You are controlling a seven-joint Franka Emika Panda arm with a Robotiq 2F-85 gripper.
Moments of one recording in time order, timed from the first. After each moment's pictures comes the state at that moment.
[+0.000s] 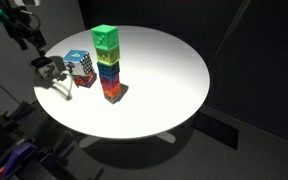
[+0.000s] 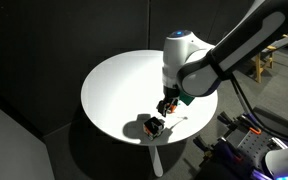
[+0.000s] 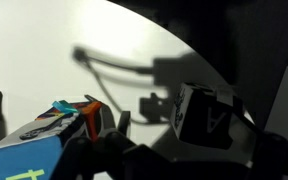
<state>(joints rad) 0.21 0.23 0.16 -2.43 -0.03 2.57 0.24</state>
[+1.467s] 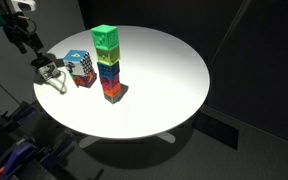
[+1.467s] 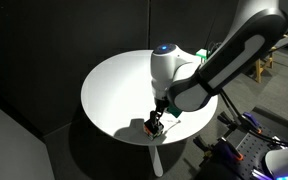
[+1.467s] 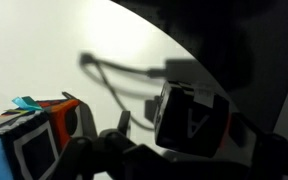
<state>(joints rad) 0.33 0.34 0.12 -2.35 -0.12 2.58 0.40</state>
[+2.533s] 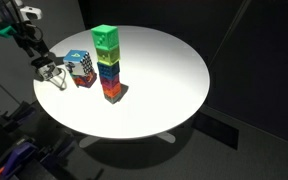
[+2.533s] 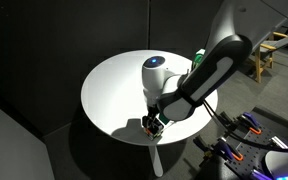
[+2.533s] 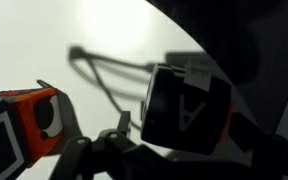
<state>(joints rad) 0.43 0.49 0.04 -2.24 -0.13 2.65 0.45</state>
